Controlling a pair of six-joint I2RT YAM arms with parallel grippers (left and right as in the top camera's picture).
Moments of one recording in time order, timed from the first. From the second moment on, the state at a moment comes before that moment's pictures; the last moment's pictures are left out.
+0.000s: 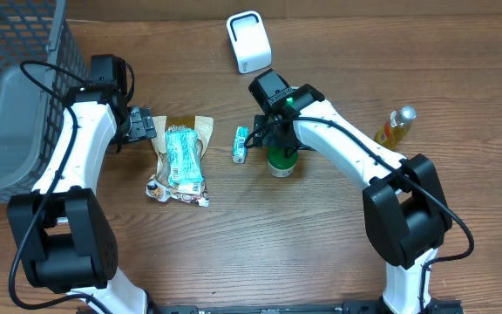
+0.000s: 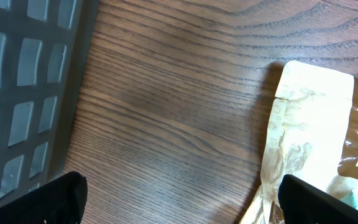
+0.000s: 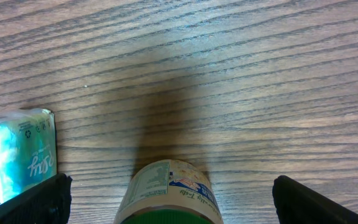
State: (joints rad) left arm 0.07 1.83 1.40 -0.89 -0.23 -0.23; right arm 0.56 2.04 1.61 -0.95 0.18 0.64
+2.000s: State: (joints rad) left arm 0.07 1.83 1.40 -0.89 -0.23 -0.23; right arm 0.56 2.04 1.61 -1.08 0.05 0.72
